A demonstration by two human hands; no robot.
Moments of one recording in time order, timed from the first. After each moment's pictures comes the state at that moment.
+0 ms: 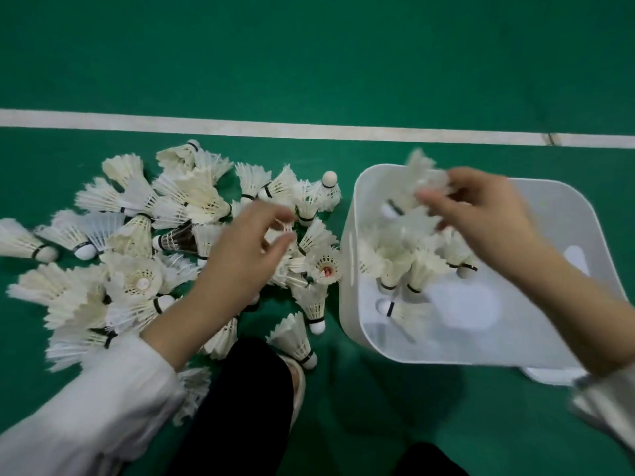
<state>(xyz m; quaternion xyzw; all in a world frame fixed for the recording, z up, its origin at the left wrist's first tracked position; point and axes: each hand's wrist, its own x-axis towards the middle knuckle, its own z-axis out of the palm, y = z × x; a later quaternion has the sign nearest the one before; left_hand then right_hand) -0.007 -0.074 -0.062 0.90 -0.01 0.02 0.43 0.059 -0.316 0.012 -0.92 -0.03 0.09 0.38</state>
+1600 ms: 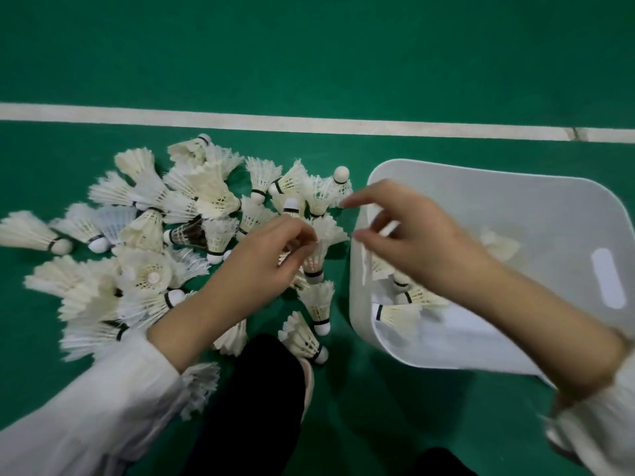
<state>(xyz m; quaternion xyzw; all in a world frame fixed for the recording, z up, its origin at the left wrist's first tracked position) -0.009 -0.074 -0.072 0.91 -0.09 -0.02 0.41 0.040 -0.261 0.005 -0.90 -0.21 0.20 0.33</state>
